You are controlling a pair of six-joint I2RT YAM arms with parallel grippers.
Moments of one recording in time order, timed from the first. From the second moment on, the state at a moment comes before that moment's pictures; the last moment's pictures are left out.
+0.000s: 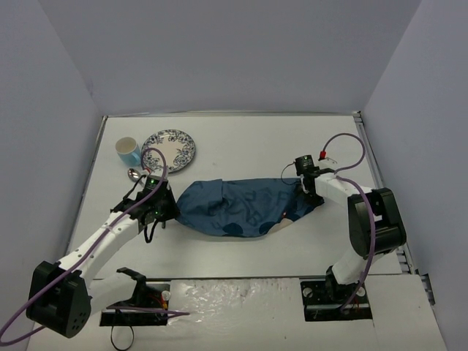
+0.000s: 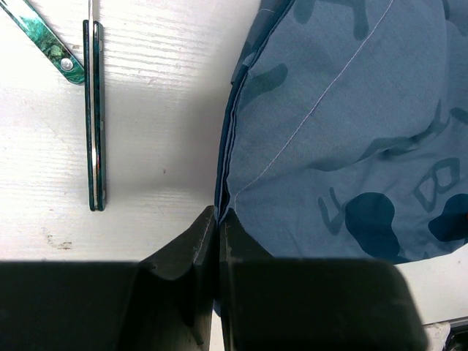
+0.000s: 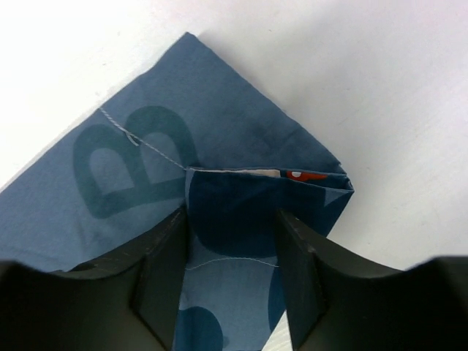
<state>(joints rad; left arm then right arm) -0.38 1.09 0.69 -0.51 -0.01 -0.63 0.25 1.64 0.88 -0.41 0.45 0.81</state>
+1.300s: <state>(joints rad) -0.34 1.04 1.69 -0.73 0.12 -0.35 0.08 0.97 1.62 -0.70 0.49 0.34</state>
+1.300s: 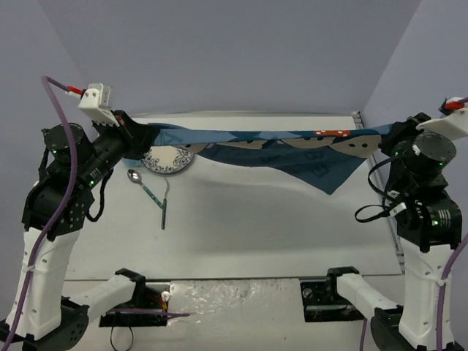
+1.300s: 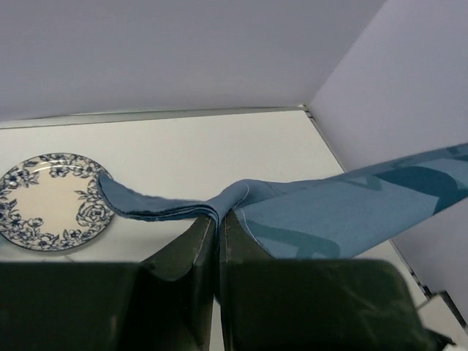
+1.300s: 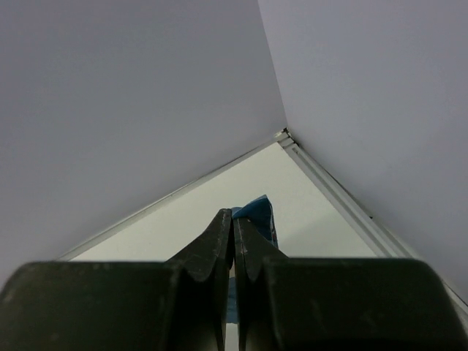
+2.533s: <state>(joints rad) -0.36 1.79 1.21 -0.31 0.03 -0.67 -0.05 1.69 1.14 -0.34 0.54 0.40</state>
